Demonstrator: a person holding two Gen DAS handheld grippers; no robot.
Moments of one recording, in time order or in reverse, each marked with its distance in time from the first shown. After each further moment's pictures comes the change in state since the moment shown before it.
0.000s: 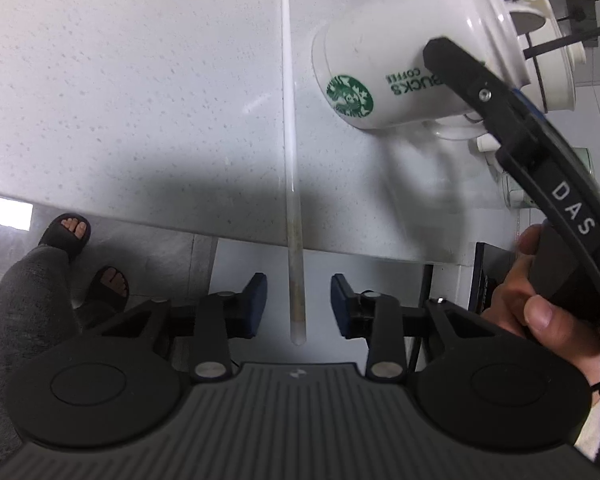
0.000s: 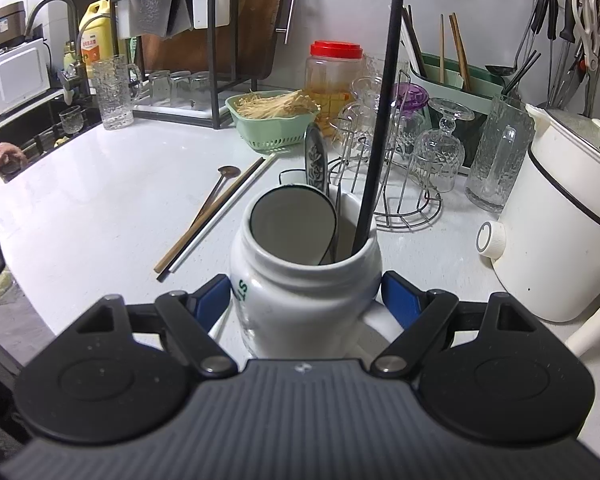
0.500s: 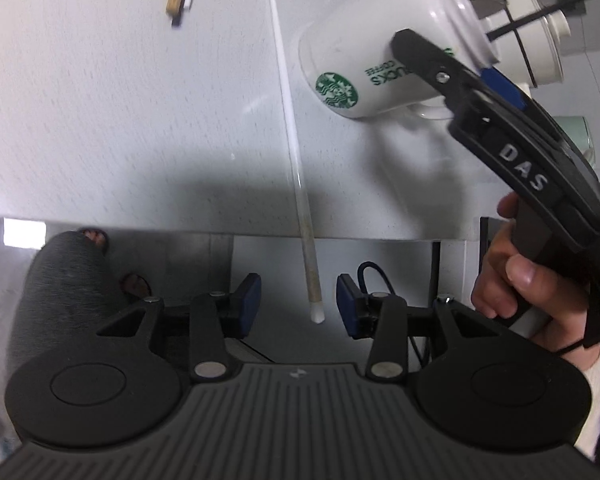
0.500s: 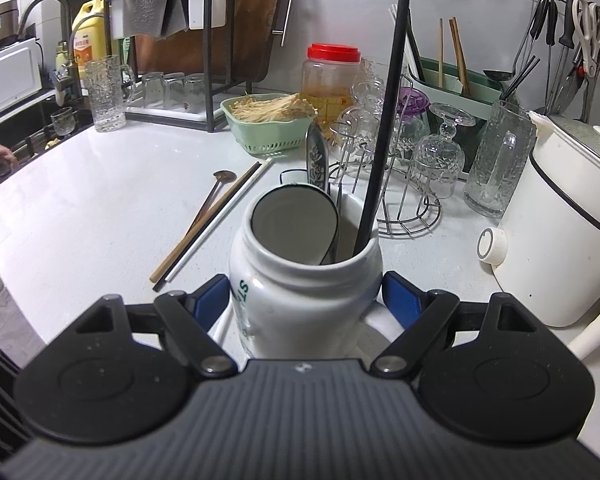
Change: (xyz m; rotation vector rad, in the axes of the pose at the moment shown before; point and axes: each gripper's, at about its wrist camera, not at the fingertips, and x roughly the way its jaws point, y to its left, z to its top) left arm -0.025 -0.002 0.004 0.080 0.030 0.038; right arm 0.005 0.006 0.002 0.012 -0.009 -0.024
